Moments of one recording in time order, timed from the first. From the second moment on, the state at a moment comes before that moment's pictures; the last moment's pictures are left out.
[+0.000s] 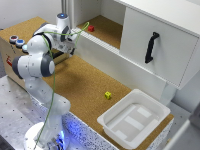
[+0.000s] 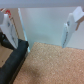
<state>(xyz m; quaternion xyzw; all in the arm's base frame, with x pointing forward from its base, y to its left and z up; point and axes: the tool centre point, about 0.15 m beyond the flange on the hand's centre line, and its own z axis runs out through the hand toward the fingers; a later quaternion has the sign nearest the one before) 0.374 0.277 0.411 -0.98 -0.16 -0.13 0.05</state>
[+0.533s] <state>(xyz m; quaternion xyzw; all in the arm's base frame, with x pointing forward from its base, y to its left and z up) 0.372 0.277 0.412 -0.98 -0.16 -0.14 0.05</state>
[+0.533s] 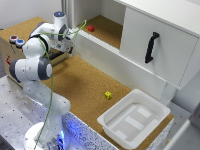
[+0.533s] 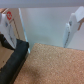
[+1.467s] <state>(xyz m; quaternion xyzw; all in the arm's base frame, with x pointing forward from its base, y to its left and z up) 0.273 0.376 0.518 -0.83 -0.53 -0.15 0.04</state>
